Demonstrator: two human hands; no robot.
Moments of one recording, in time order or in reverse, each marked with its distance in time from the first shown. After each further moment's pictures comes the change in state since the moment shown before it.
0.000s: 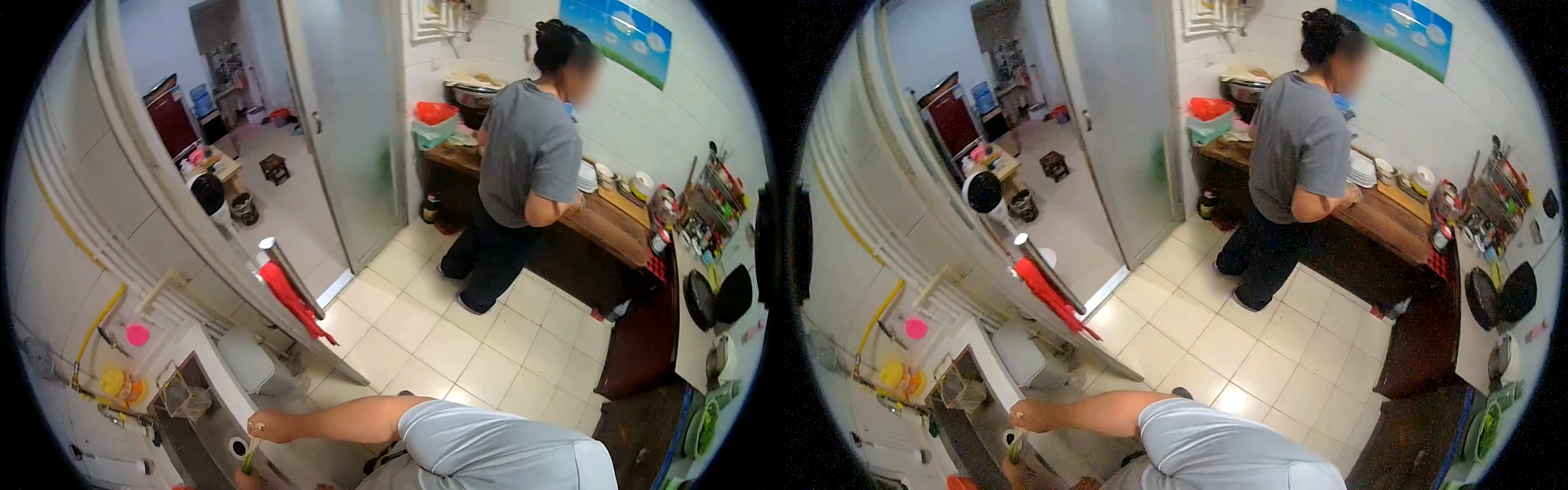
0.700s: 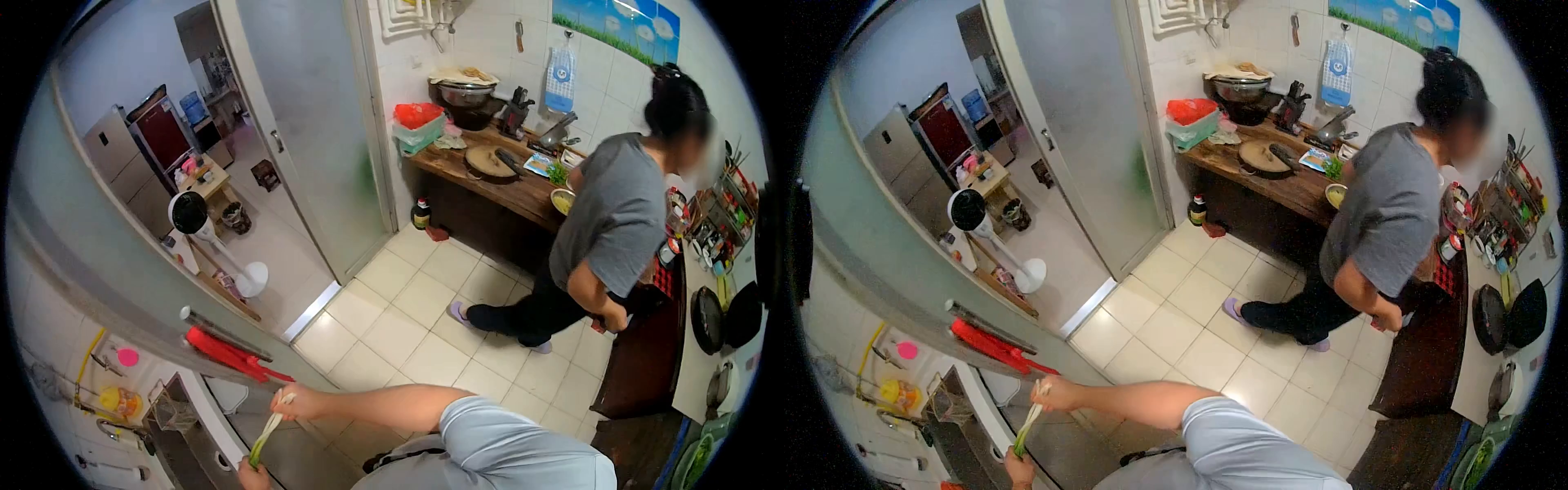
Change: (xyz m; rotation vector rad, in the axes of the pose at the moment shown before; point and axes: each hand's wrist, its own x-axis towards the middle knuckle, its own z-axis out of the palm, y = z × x) left_hand -0.172 0.243 -0.017 0.037 -0.042 0.342; right_hand -0.146 0.008 -0.193 0.455 0.191 0.084
